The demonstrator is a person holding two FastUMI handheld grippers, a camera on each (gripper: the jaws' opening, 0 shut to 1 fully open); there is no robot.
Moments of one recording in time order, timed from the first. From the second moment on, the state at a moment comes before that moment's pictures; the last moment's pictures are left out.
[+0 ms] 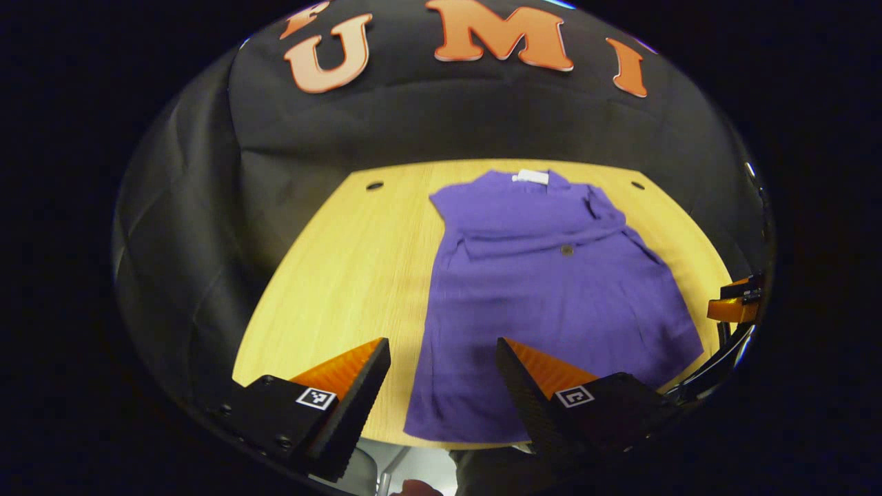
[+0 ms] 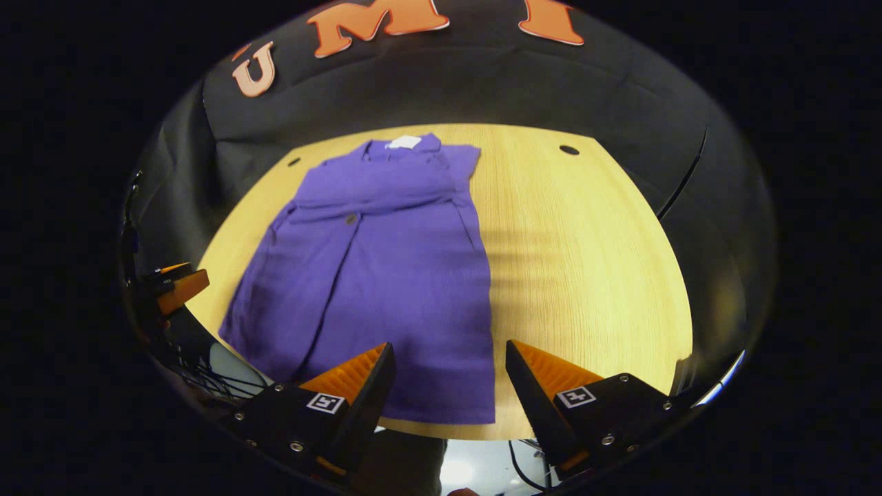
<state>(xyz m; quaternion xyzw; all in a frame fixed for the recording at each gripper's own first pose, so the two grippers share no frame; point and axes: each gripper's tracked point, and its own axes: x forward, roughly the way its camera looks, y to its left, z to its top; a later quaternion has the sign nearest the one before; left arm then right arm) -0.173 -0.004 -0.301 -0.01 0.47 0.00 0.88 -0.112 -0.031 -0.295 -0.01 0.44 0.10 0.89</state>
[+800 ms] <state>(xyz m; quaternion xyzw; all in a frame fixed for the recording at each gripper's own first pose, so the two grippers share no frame) -0.230 -0.008 -0.411 -0.06 0.65 -0.03 0.76 -0.167 -0.036 -0.371 0.00 0.57 0.08 0.82</state>
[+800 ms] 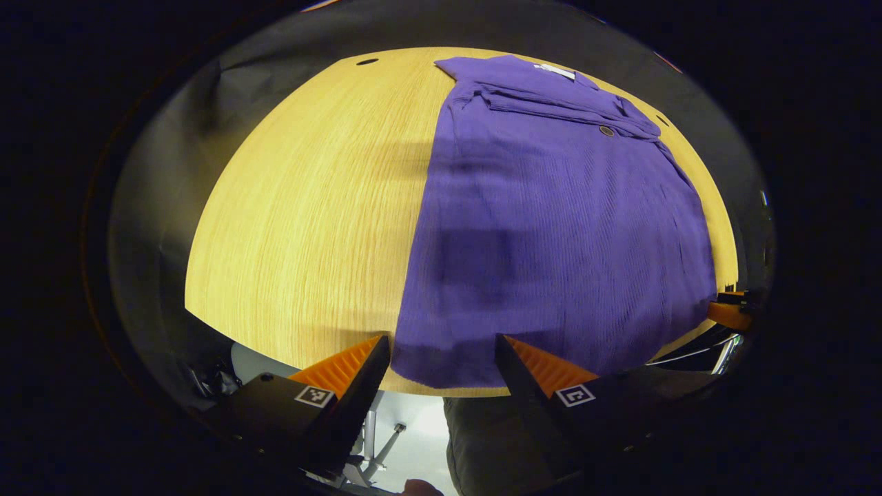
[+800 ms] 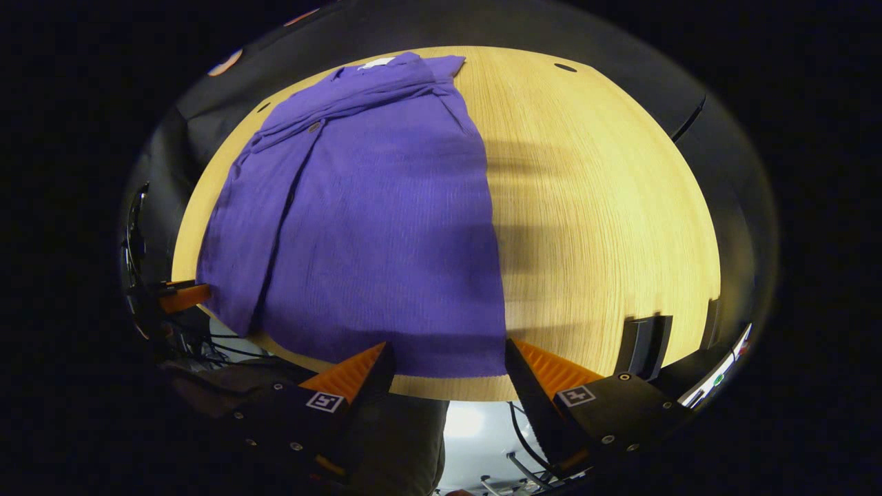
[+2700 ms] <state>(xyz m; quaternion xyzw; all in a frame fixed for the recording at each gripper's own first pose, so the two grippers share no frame) -0.090 -0.024 -0.317 -0.08 0.67 -0.17 0.72 -0.102 0.032 -0.241 0.13 0.54 0.10 0.82</state>
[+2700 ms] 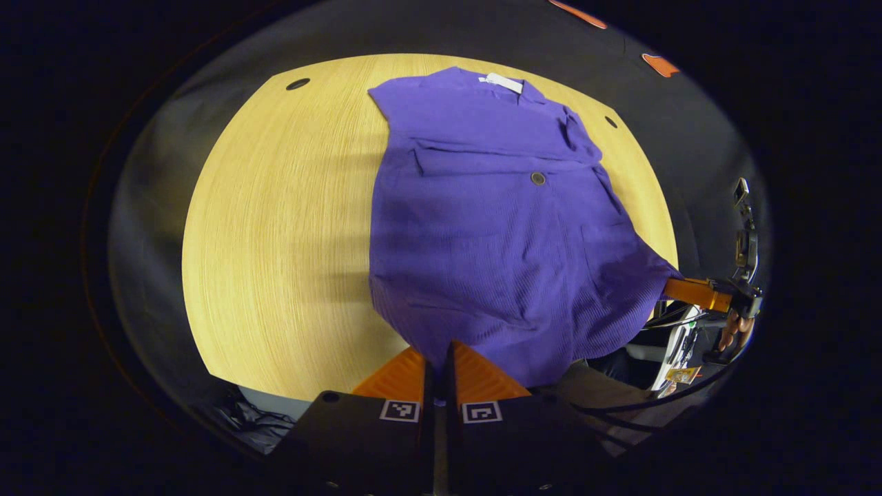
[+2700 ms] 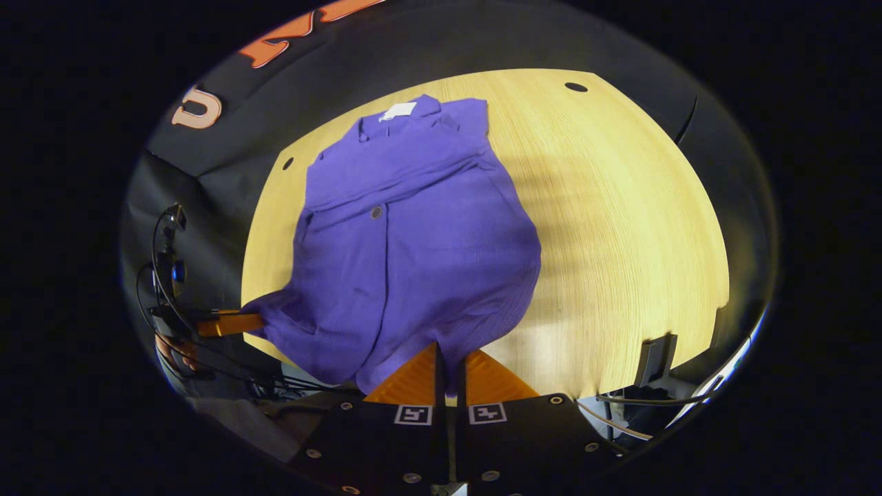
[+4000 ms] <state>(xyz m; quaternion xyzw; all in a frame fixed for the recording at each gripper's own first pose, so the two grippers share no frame) 0.144 -0.024 -0.270 0.03 0.63 -0.19 0.75 0.113 0.018 -0.164 0.07 0.52 0.13 0.84</state>
